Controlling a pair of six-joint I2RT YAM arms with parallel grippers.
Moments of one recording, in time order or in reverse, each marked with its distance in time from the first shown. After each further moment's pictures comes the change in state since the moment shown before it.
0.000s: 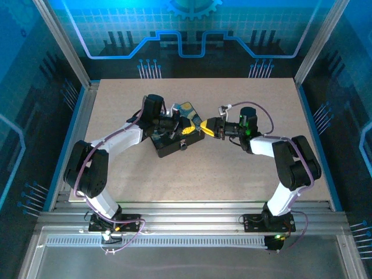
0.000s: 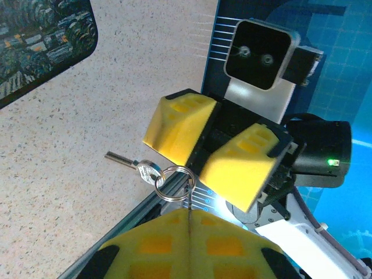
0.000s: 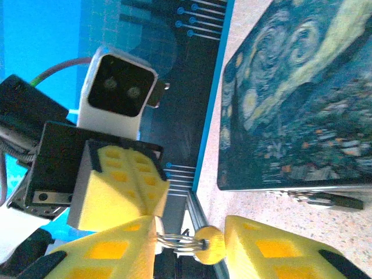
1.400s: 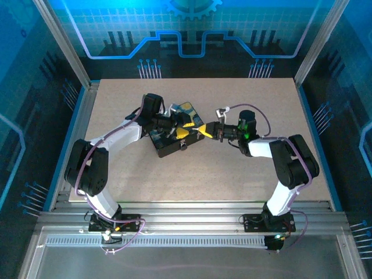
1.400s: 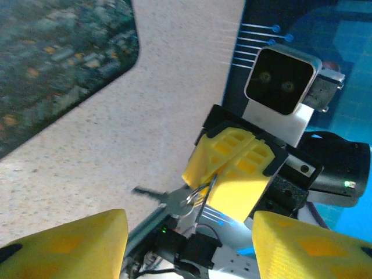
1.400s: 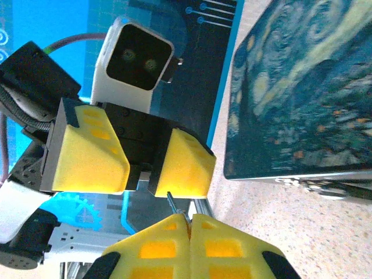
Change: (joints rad) left arm 0.024 0.016 0.051 -0.179 -0.058 0.127; right arm 0.003 0.023 -0.055 0.119 -0.023 0.042
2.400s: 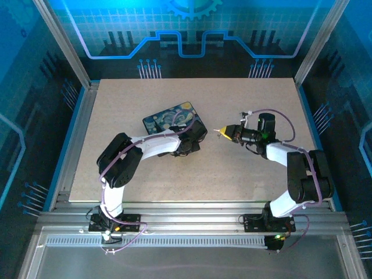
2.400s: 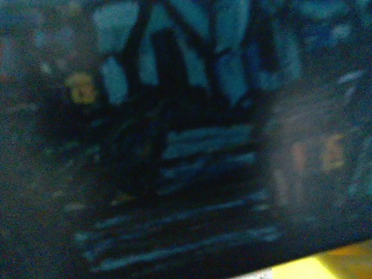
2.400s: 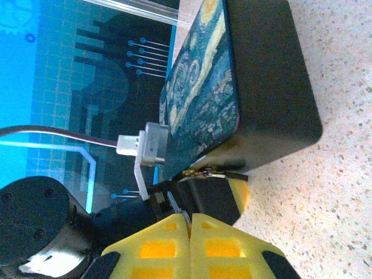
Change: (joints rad) left arm -0.392 0.278 0.177 -0.396 -1.131 -0.035; right arm -0.212 -0.195 -0.084 -0.421 0.068 -0.312
